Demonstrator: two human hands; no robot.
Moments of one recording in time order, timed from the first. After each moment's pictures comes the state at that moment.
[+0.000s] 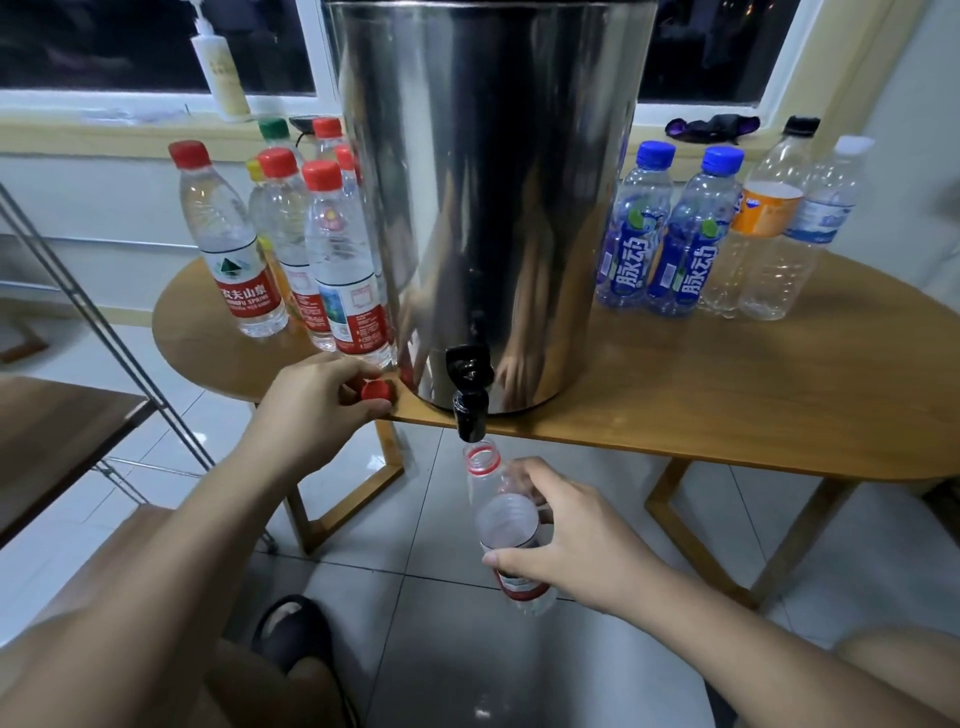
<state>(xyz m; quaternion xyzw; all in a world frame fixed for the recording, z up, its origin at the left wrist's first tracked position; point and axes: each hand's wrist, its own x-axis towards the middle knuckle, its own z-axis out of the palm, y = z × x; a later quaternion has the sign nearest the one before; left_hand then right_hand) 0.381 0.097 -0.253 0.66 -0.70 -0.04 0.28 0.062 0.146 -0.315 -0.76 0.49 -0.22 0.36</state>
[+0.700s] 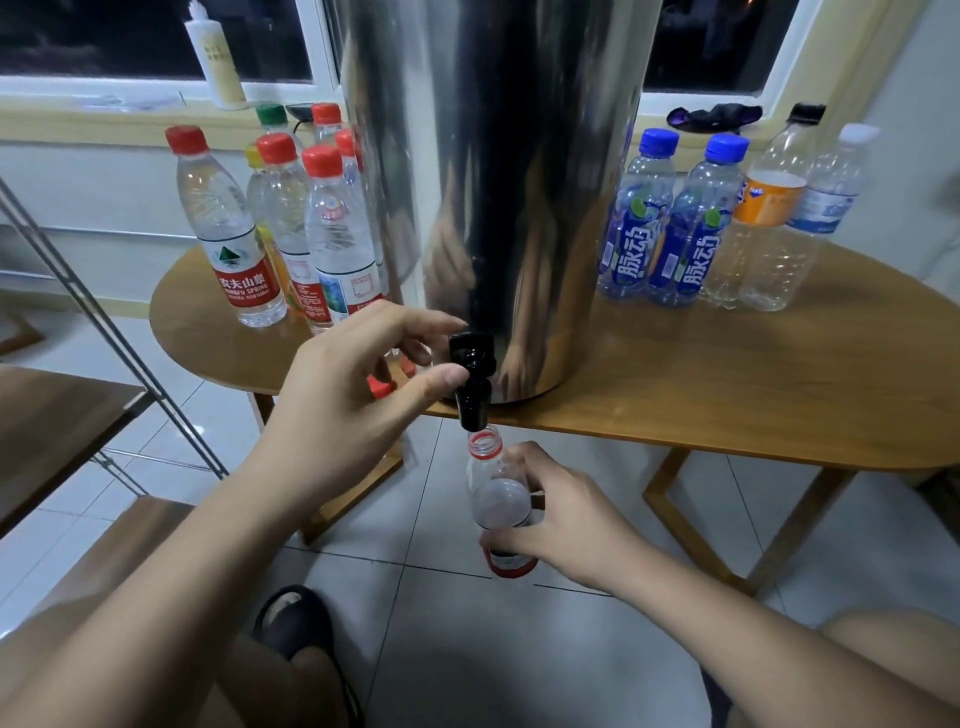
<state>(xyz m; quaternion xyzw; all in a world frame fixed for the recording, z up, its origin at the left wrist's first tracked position) 0.319 0.156 -0.194 0.47 -0.76 -0.08 0.45 0.071 0.135 -0.323 -0.74 0.51 -0.22 0.37</state>
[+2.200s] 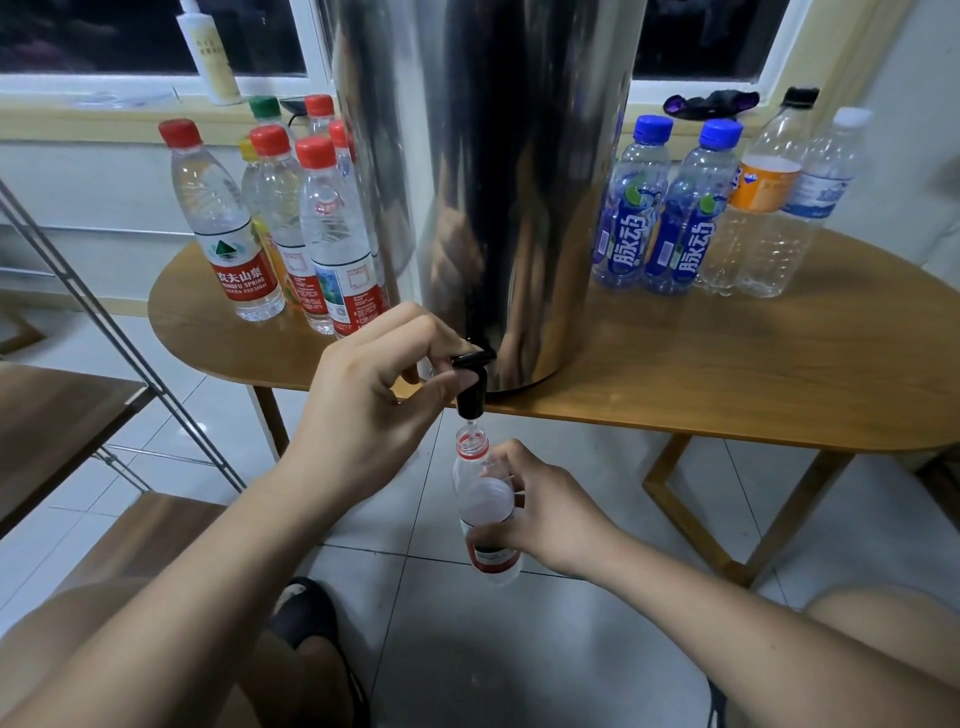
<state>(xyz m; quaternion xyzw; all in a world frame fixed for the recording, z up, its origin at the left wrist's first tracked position) 0.302 0.160 -0.202 0.43 -0.78 -0.05 0.45 0.087 0.137 -0.329 -0.75 0.51 -0.18 0.38</state>
